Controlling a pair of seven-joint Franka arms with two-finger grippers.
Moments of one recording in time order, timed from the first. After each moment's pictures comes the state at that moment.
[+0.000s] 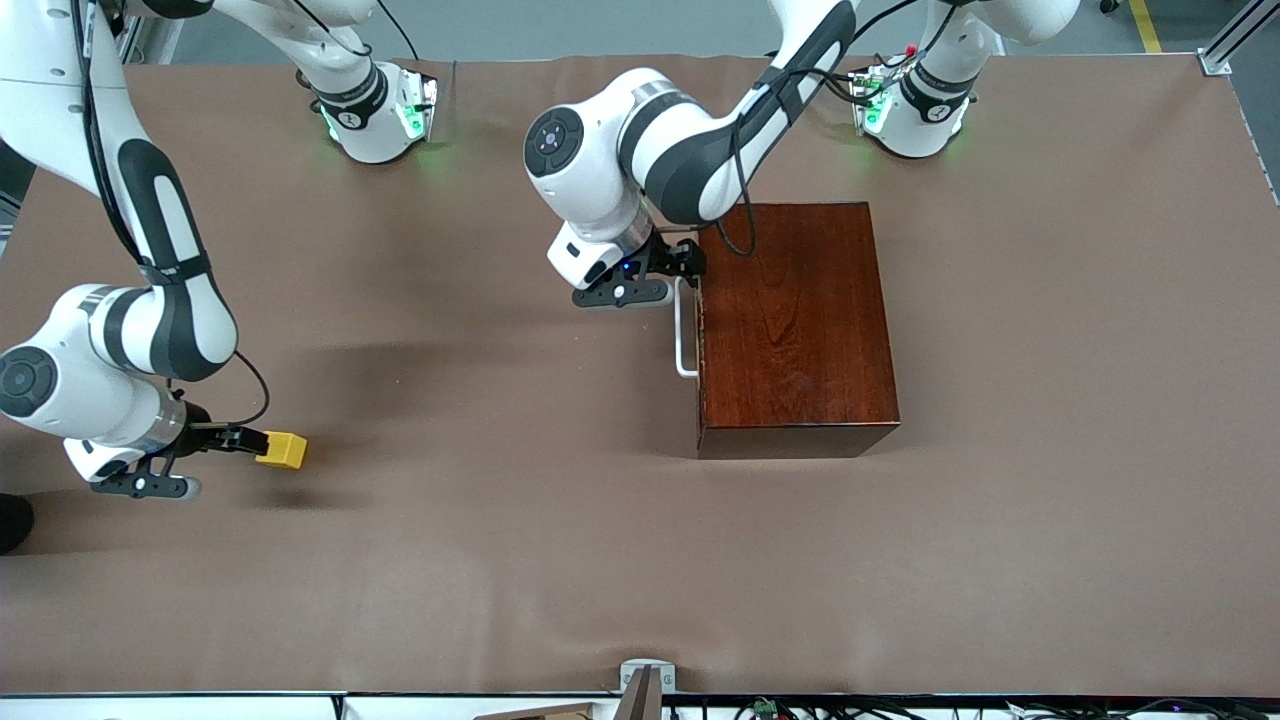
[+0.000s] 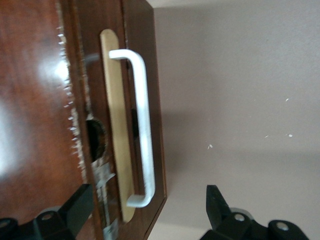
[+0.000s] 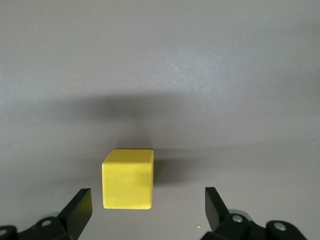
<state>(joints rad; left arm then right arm) -0.93 0.67 0.01 -1.24 0.15 1.66 -0.88 -0.11 0.55 -0.03 -1.75 0.00 2.29 -0.07</state>
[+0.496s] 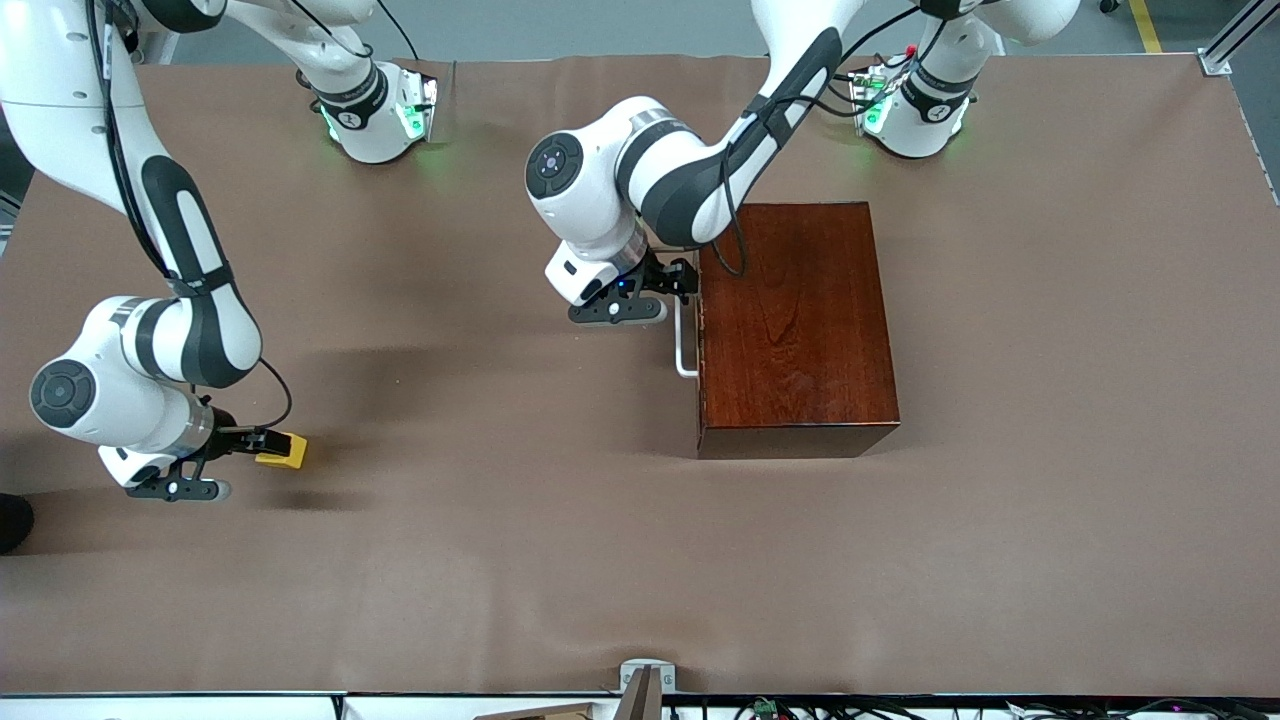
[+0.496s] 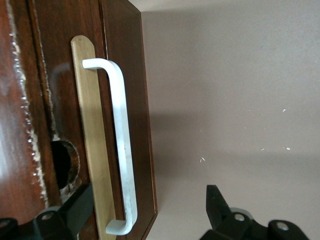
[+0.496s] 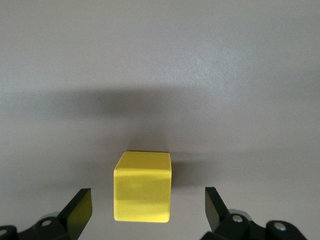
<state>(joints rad) -0.93 0.71 0.02 -1.24 0.15 1.71 -0.88 -0.09 0.60 -0.03 -1.75 0.00 2.32 -0.07</state>
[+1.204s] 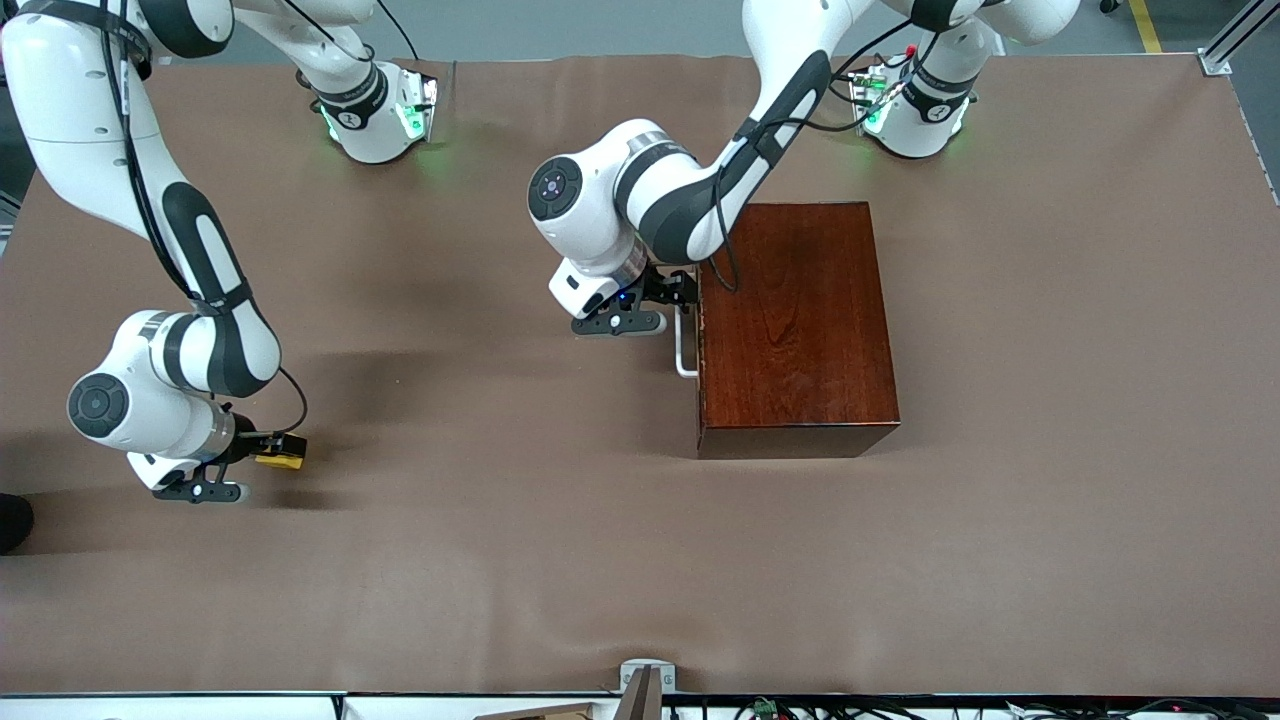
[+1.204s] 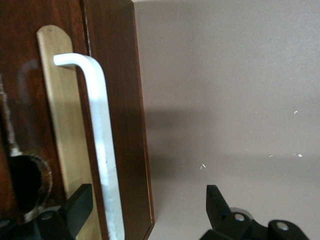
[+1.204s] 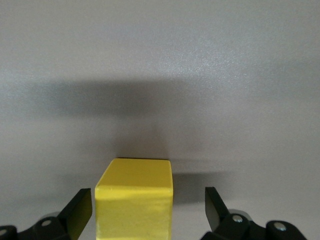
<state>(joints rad) -0.93 0.76 0.02 -1.24 0.15 1.75 -0.88 -0.09 0.66 -0.03 -1.75 0.00 2.36 -0.07</state>
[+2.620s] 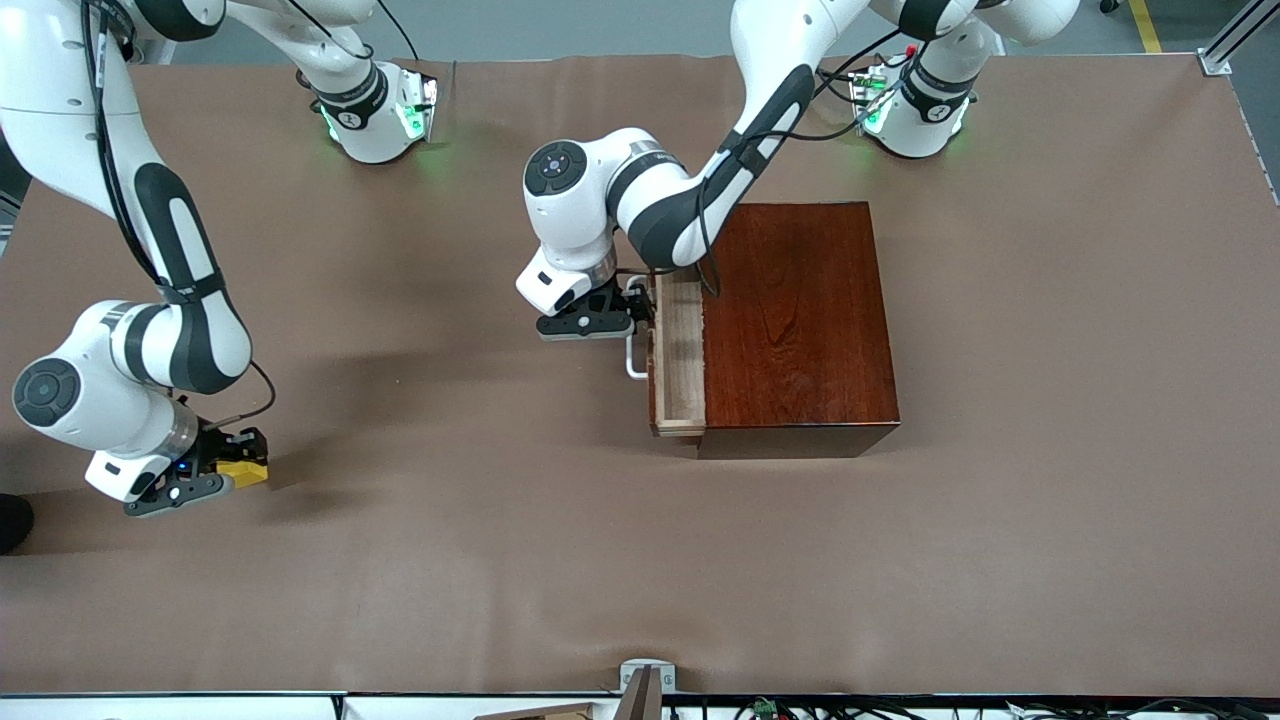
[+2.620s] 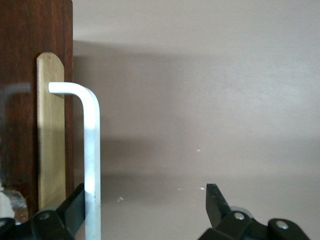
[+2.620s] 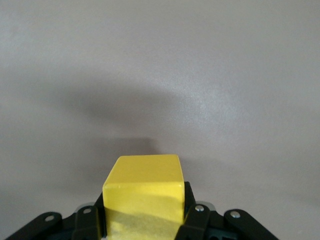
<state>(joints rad) -0.94 0.79 -0.01 -1.24 0.15 2.08 -1.02 -0.11 0.60 -0.04 -1.72 0.00 2.37 -0.53</state>
